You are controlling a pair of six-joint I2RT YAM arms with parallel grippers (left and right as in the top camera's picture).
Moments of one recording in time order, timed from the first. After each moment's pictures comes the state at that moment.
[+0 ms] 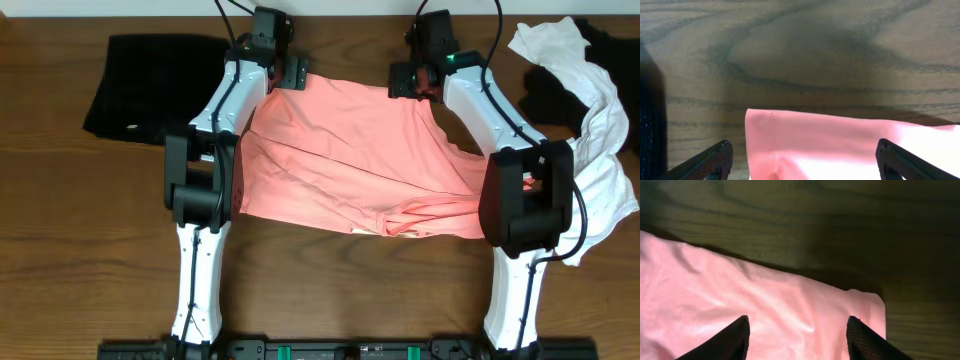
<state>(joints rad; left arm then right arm) -0.21 2.46 2.04 -0.57 -0.03 -0.07 0.22 2.22 1.80 -0.62 -0.07 0.26</state>
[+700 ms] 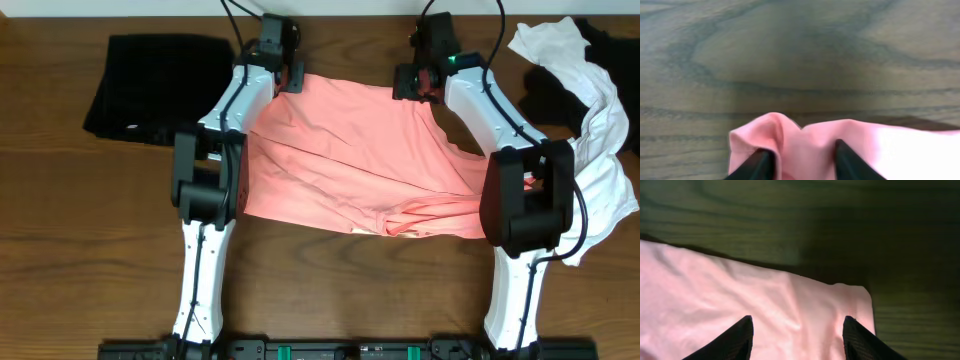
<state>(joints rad) -0.23 2.50 2.04 -0.53 -0.03 -0.07 0.21 2.22 1.79 -0.63 -0.03 0.29</state>
